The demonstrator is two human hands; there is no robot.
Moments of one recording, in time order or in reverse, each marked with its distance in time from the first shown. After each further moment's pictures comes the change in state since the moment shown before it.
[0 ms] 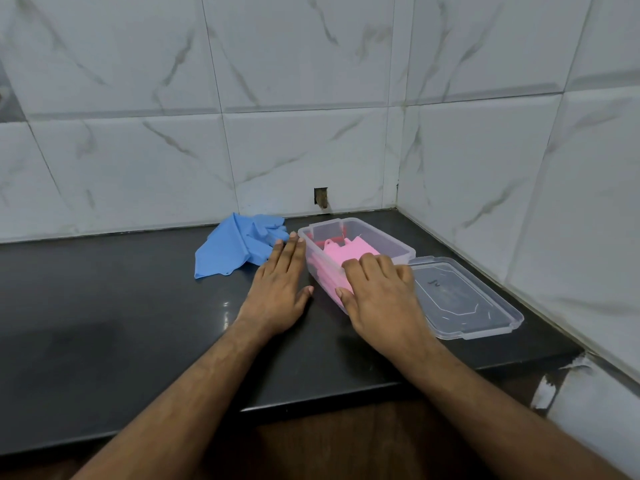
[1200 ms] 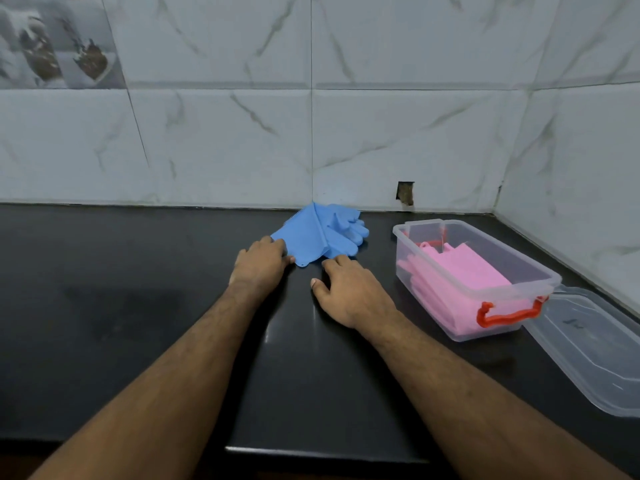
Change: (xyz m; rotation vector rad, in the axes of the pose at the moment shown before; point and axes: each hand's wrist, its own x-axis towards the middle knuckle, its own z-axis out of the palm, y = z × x) left_hand 0.022 -0.175 -0.020 0.113 -0.053 -0.468; right_hand 0.110 -0.141 0.094 0.447 -0.495 -0.046
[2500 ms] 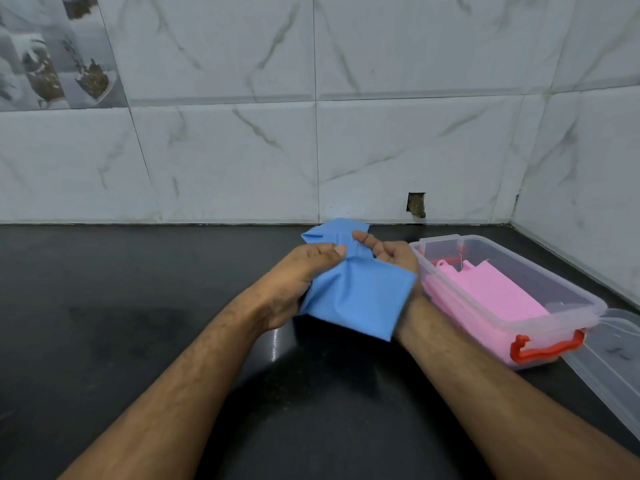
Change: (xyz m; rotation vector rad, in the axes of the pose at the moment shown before) left_hand -0.035 0.052 -0.052 -1.470 -0.502 0.114; right_hand 0.038 0.023 -0.030 2.036 0.053 0.434
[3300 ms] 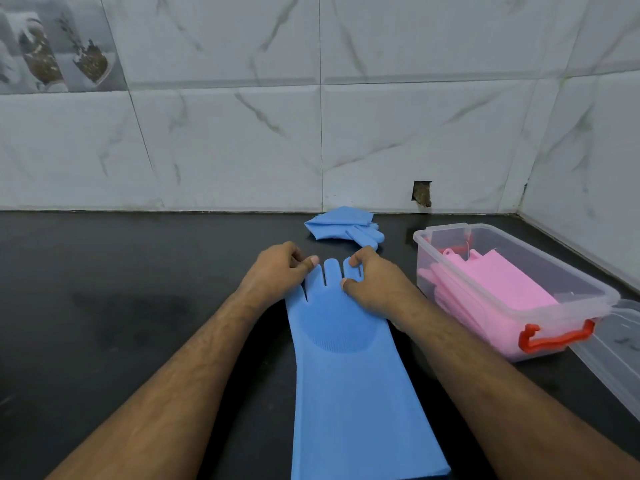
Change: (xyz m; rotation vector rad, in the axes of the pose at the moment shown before) left_hand 0.023 -0.036 -0.057 1.049 0.450 -0.106; right_hand -0.019 0.013 0.003 -1.647 0.086 -0.139
